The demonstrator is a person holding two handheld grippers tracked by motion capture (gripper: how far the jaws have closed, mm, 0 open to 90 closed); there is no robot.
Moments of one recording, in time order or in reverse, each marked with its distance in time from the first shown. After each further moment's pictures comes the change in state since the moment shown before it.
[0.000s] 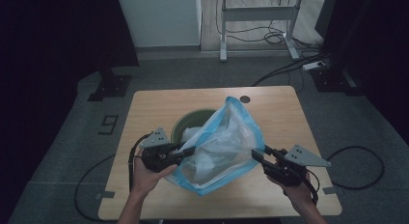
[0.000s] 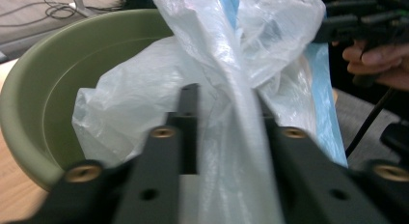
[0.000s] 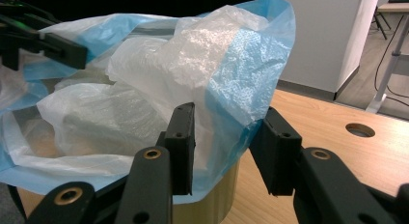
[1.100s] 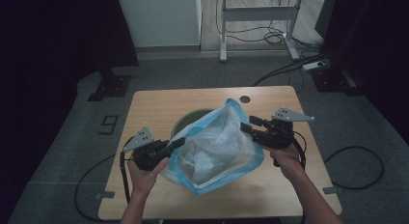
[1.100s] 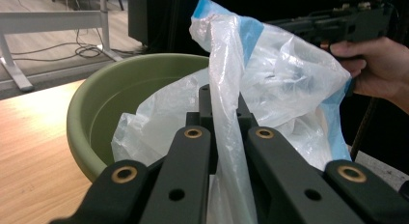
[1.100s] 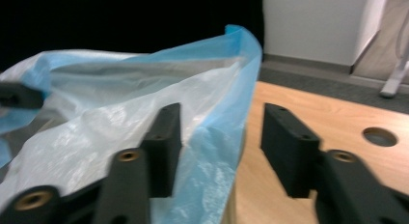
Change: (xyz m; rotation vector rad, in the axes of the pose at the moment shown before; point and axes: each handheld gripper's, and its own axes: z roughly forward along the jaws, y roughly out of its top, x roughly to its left) left arm 0.010 -0.013 -0.015 -0.200 0.058 -0.046; right arm -0.033 0.058 0.061 0.101 0.039 0.111
